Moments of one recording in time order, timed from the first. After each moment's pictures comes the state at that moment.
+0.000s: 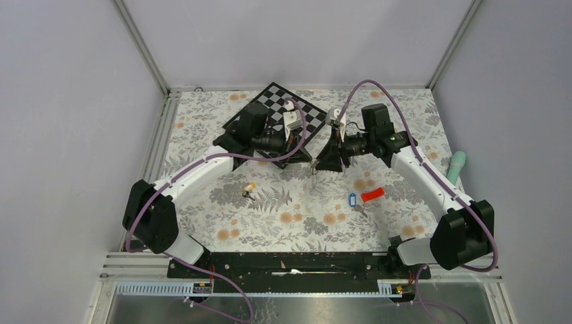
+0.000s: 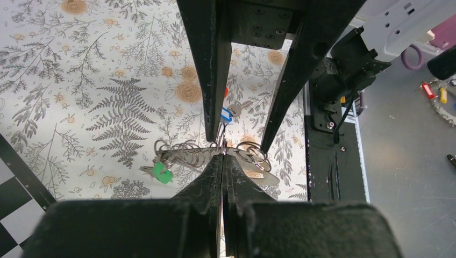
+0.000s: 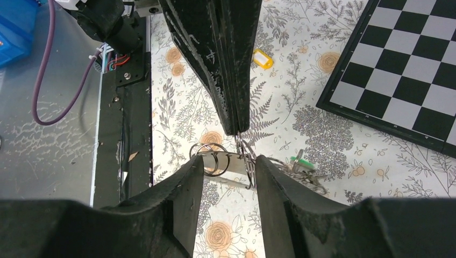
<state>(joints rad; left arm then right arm) -0.60 1.51 1.19 -0.12 0.91 0.08 0.35 1.38 1.13 -0.51 -1.06 -0.40</state>
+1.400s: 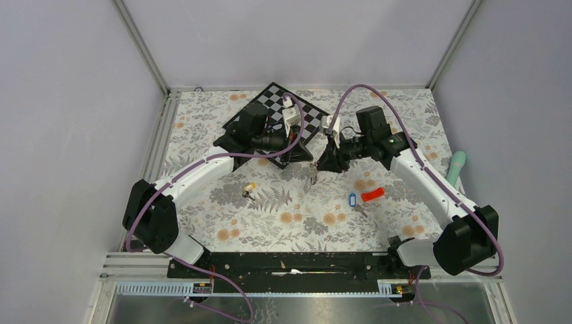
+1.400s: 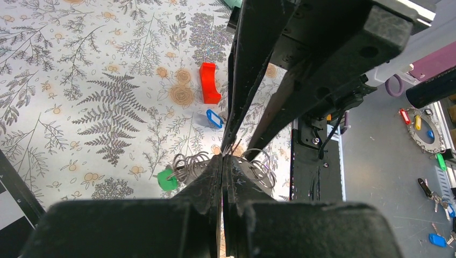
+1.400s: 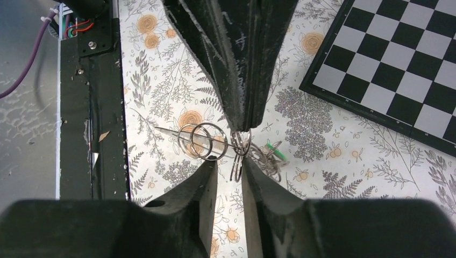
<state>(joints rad) -0.60 1.51 1.17 -0.05 0.89 -0.09 0.42 1.34 1.16 -0.63 -0.90 -0.54</state>
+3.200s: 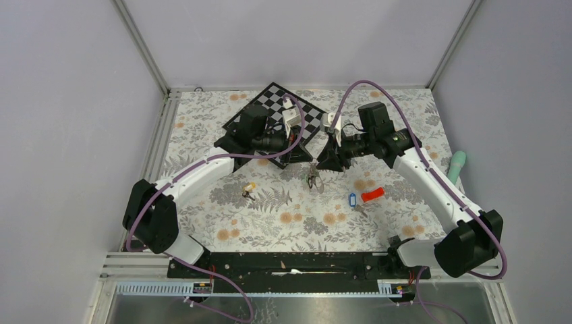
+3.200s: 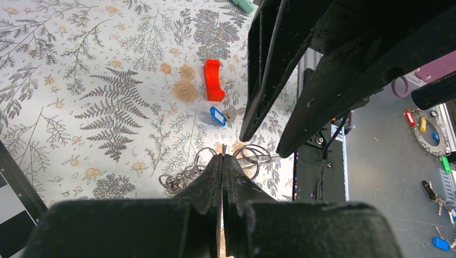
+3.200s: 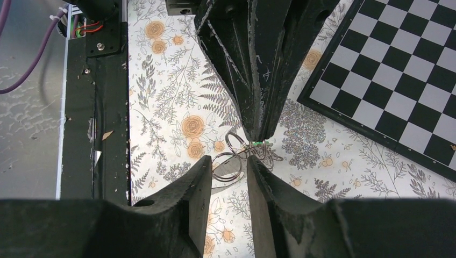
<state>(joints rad) -0.60 1.51 1.16 -0.05 0.87 -0.09 0.43 1.33 1.23 -0.70 -0.91 -0.59</state>
